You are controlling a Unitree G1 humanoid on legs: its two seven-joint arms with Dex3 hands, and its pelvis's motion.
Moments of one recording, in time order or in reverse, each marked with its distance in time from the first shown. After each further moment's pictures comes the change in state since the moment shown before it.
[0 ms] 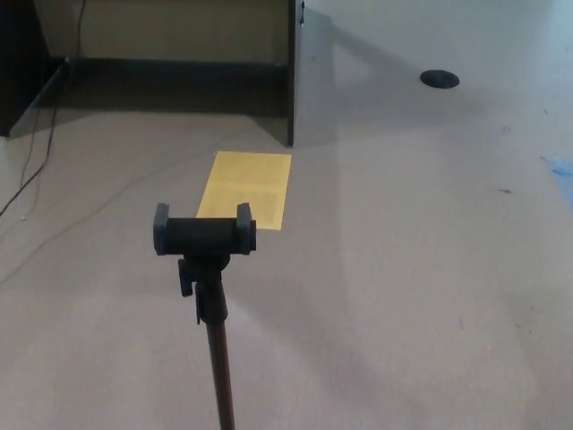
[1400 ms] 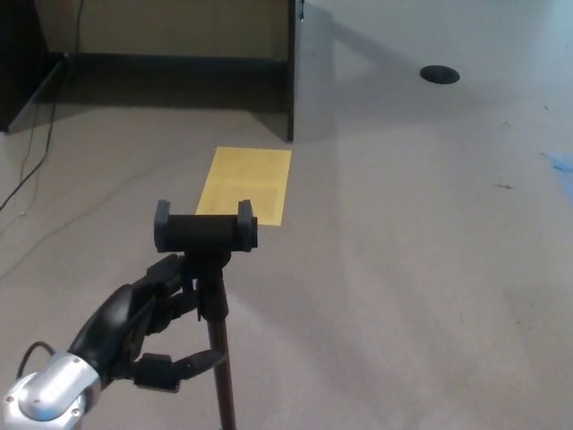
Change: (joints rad) left_arm -0.244 -0.175 -0.081 -0.714 -0.131 0.156 -0.135; right_arm -0.012 -0.001 -0.010 0.043 -0.019 -0.081 -0.013
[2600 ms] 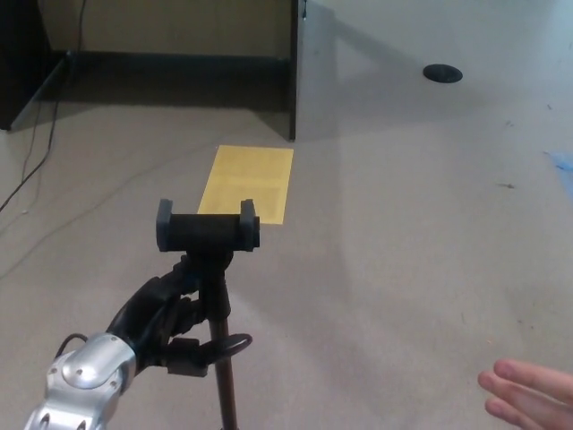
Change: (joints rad) left_arm -0.171 -0.059 -0.030 0.259 0.026 0.086 0.049; right_arm -0.015 0.001 0.011 -0.016 -0.006 -0.004 -0.002
